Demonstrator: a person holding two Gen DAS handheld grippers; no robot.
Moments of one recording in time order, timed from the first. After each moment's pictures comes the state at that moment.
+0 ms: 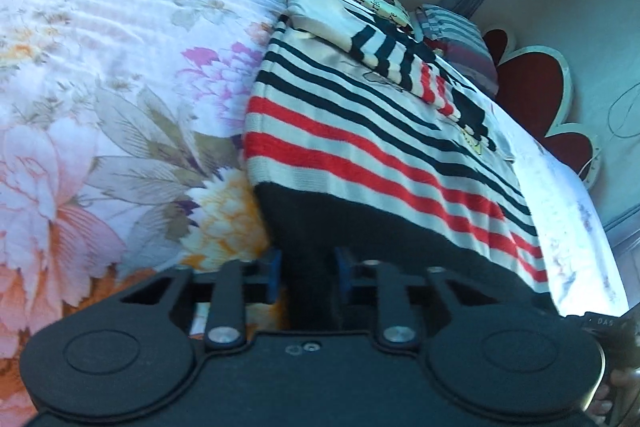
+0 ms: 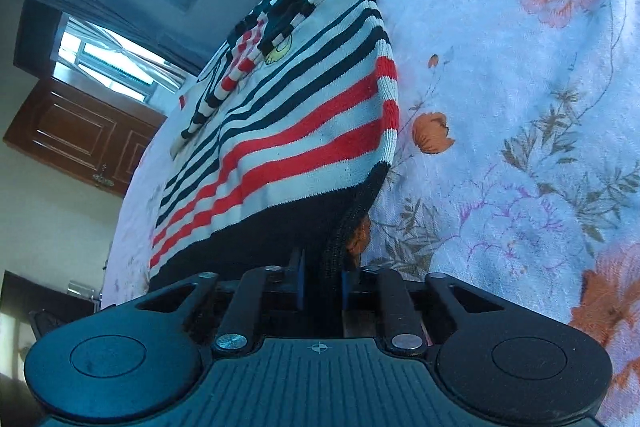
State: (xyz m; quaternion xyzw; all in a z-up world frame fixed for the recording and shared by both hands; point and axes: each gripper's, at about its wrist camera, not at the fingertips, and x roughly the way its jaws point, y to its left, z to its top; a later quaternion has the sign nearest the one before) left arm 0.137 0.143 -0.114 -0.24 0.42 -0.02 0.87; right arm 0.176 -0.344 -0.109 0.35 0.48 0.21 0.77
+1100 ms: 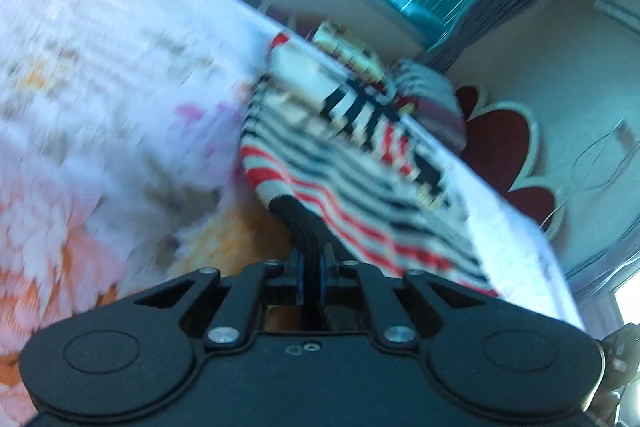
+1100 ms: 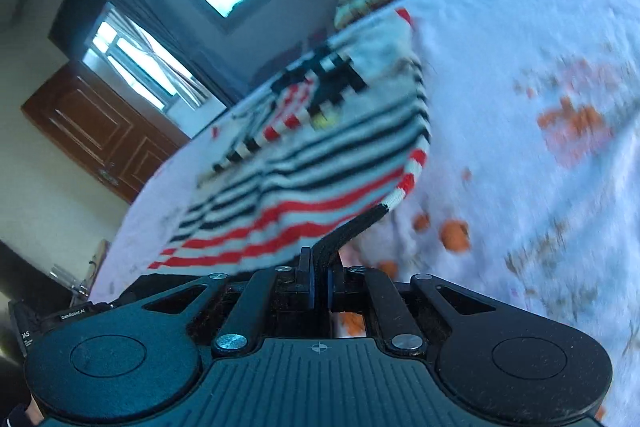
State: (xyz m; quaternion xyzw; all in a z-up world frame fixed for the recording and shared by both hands) left arm 0.121 0.154 -0.073 -0.30 0.34 -0.04 0.89; right arm 0.187 -0.333 -0.060 0.29 0.40 0.23 0.84
